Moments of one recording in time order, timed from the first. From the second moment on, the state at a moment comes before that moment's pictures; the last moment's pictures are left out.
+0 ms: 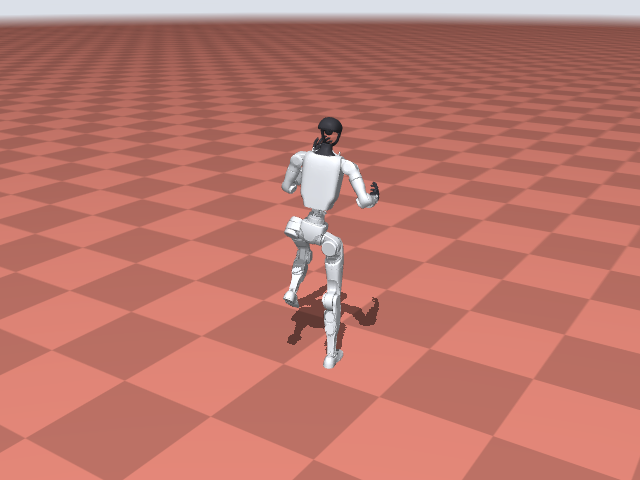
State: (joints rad) left arm -0.25 0.36 -0.24 -0.65 -0.66 -0.26 0.10; right arm 0.21 -0.65 0.06 -0.18 0.52 -0.20 -0.02; waist 0.01 -0.12 0.14; left_leg -0.73 0.00 0.27 1.93 -0.57 0.22; right_leg 0.07 -0.27 0.03 0.11 -0.19 0.10
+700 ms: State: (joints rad) left arm -0.49 0.21 -0.18 -0.75 -0.55 -0.26 0.21; right arm 0.77 -0.65 -0.06 -0.56 0.60 -0.26 0.06; waist -0.16 0.13 -0.01; left_leg 0.01 0.16 0.11 0.20 -0.05 0.01; right_leg -0.21 -0.13 -0.29 0.75 -0.38 -0.04
